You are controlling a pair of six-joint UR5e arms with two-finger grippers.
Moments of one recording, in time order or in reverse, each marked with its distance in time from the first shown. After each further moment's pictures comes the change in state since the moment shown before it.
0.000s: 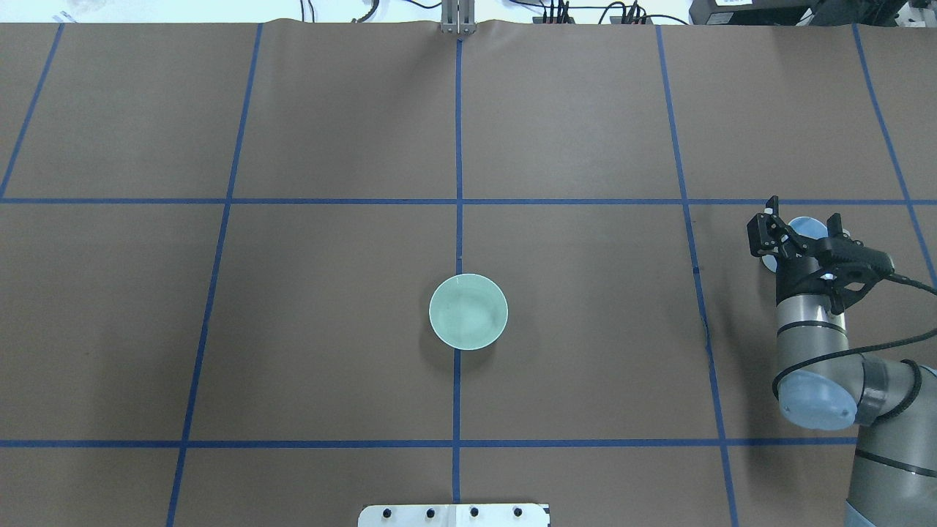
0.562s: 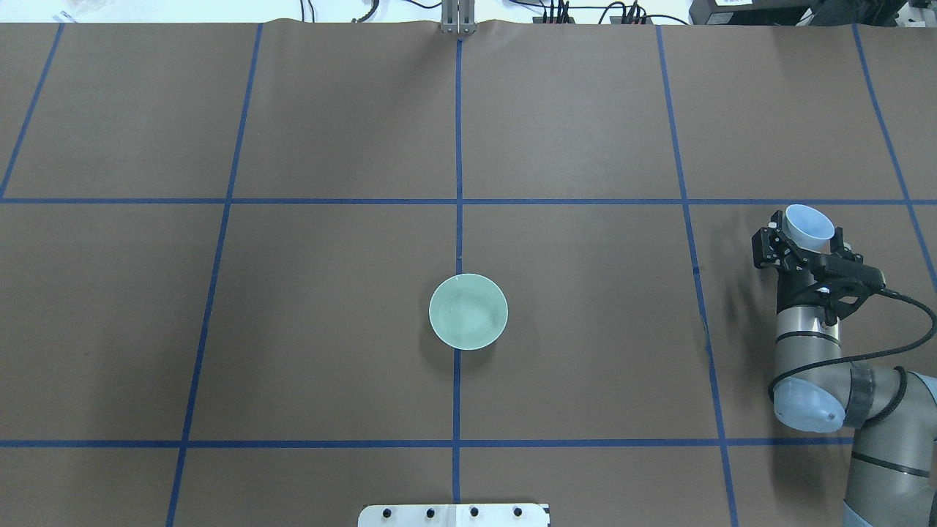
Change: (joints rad) left arm 0.000 0.000 0.000 0.002 0.002 0.008; right arm -0.032 0.021 -0.158 -0.001 -0.069 0.119
